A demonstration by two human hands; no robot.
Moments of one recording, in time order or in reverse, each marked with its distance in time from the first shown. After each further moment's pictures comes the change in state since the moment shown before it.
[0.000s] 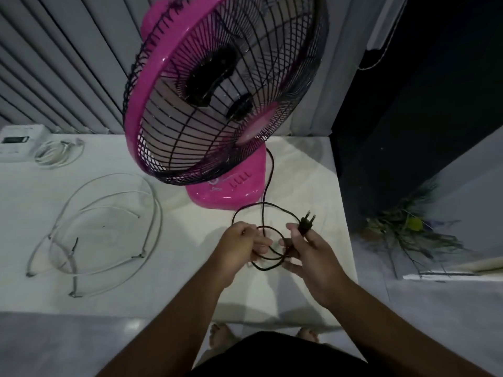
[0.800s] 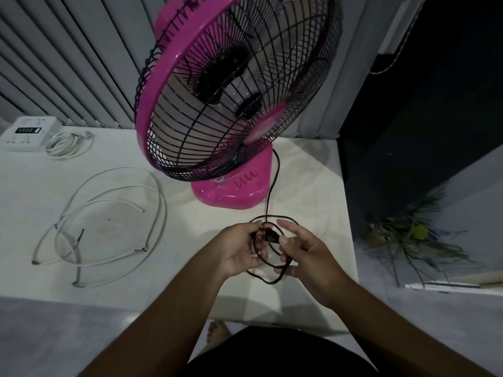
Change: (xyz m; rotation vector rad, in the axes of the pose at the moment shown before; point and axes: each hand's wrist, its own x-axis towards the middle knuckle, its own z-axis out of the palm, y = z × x) left_hand -0.003 0.020 -0.005 -0.492 -0.140 -0.369; right_hand 0.004 0.000 -0.004 -0.091 -0.291 -0.047
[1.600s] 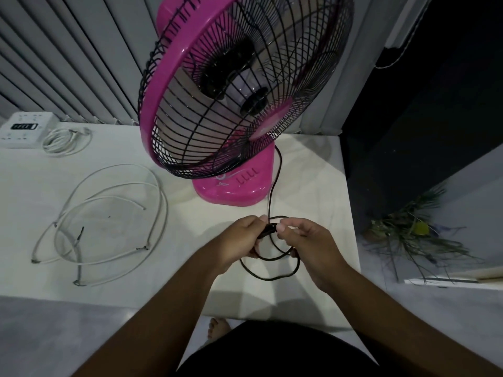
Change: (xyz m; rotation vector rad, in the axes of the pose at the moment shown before) left_hand 0.006 0.001 -0.016 0.708 -0.014 0.359; right_hand 0.014 -0.013 0.013 -0.175 0.253 -0.027
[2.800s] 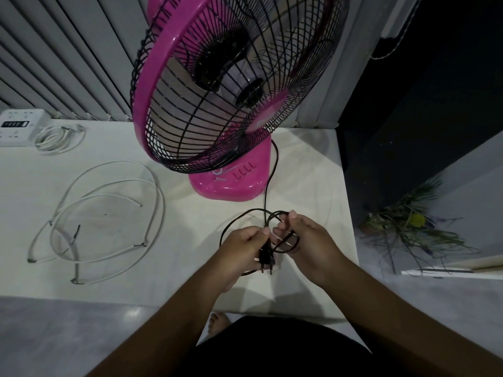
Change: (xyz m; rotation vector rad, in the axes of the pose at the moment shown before) left_hand -0.020 -0.025 0.019 -0.280 0.004 -0.031; right_hand 0.008 0.013 0.004 0.445 -0.029 0.182
